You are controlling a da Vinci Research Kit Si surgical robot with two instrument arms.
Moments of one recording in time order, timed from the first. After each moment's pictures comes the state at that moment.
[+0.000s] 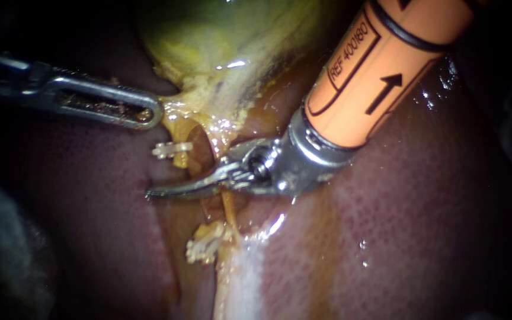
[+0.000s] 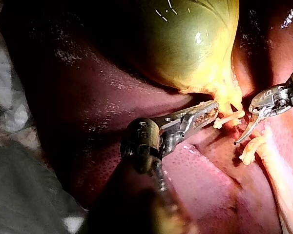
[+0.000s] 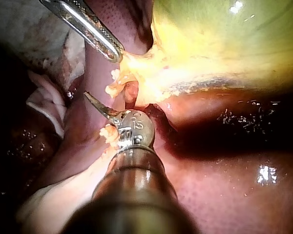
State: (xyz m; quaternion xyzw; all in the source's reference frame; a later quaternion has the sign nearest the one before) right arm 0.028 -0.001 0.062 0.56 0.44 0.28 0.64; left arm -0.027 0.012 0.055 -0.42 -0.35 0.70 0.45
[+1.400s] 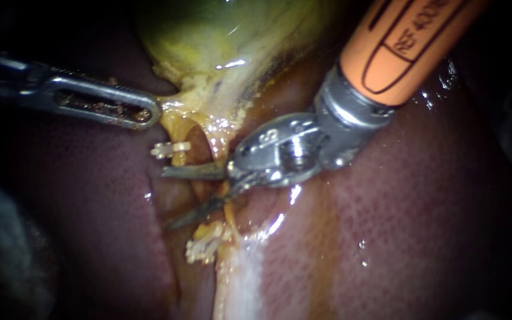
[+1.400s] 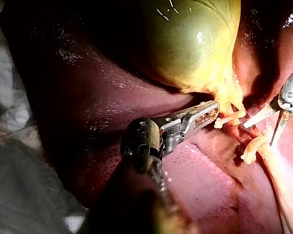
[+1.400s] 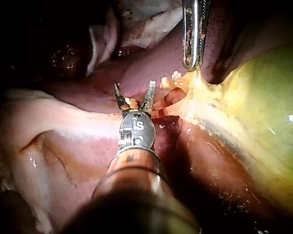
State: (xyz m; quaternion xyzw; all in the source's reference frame) right arm 0.025 0.000 0.054 0.23 0.43 0.06 0.87; left arm -0.027 0.012 0.055 -0.42 -0.35 0.70 0.45
